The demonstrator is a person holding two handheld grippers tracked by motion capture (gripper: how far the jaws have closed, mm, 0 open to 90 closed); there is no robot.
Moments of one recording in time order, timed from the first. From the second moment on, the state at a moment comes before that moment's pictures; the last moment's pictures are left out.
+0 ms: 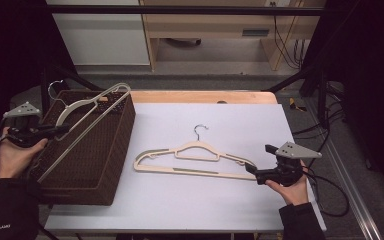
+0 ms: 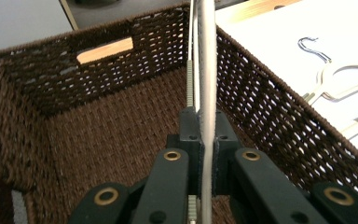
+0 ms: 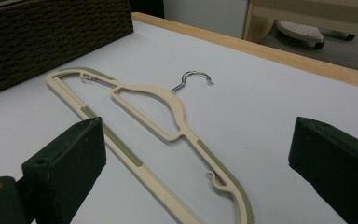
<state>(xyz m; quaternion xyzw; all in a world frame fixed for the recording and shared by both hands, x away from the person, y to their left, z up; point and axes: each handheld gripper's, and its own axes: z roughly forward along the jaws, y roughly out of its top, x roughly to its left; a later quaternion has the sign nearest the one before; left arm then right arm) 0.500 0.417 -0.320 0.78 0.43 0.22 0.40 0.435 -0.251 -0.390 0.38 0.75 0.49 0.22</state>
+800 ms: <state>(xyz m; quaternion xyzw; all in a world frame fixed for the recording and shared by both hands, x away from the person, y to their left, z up) 0.517 0.422 -0.382 0.77 0.53 0.19 0.30 0.436 -0.249 -0.391 0.38 0.76 0.49 0.22</state>
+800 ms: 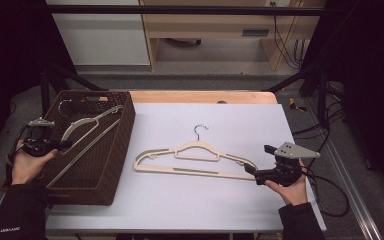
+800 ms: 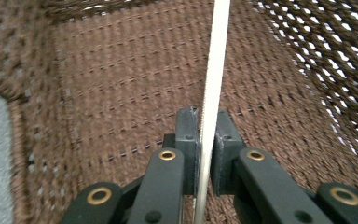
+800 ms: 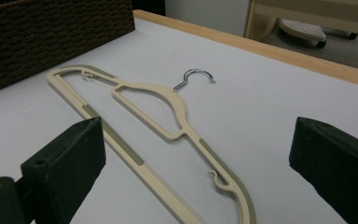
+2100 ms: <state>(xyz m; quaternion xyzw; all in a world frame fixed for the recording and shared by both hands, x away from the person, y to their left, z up) 0.438 0.277 -0.346 0.74 0.37 0.22 0.51 0.435 -0.252 -0.389 0.38 0.75 0.50 0.21</state>
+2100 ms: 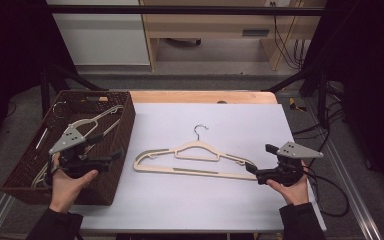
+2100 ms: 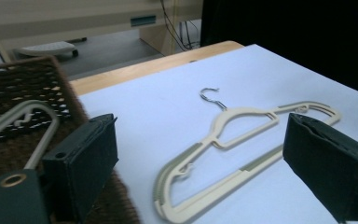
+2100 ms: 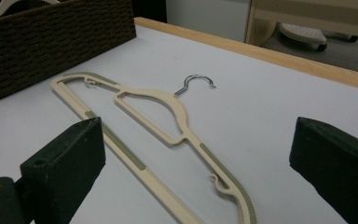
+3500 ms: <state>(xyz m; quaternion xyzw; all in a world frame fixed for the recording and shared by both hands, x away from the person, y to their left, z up) 0.436 0.189 -0.405 0.81 0.31 0.15 0.47 0.506 -0.210 -0.423 0.35 0.82 0.42 0.19</state>
